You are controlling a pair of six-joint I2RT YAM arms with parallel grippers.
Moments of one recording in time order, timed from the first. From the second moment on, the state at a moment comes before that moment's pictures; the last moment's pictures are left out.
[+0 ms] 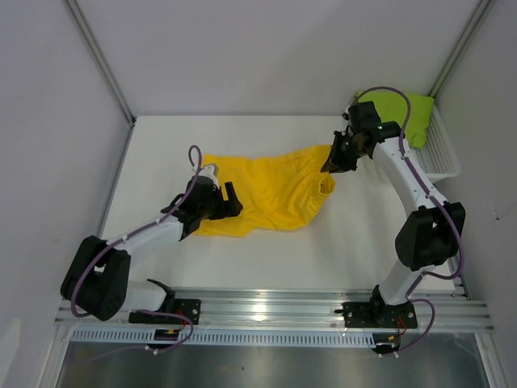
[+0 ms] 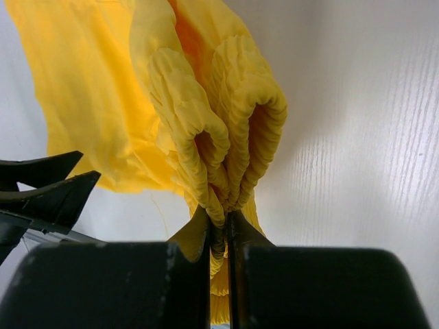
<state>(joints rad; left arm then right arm) -0.45 1.35 0.63 0.03 0.04 -0.54 0.23 1.71 1.66 -0.96 -0.27 0.44</state>
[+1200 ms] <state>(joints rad) -0.60 1.71 0.93 0.09 0.09 -0.19 0.21 1.76 1.65 -0.88 -0.44 0.50</state>
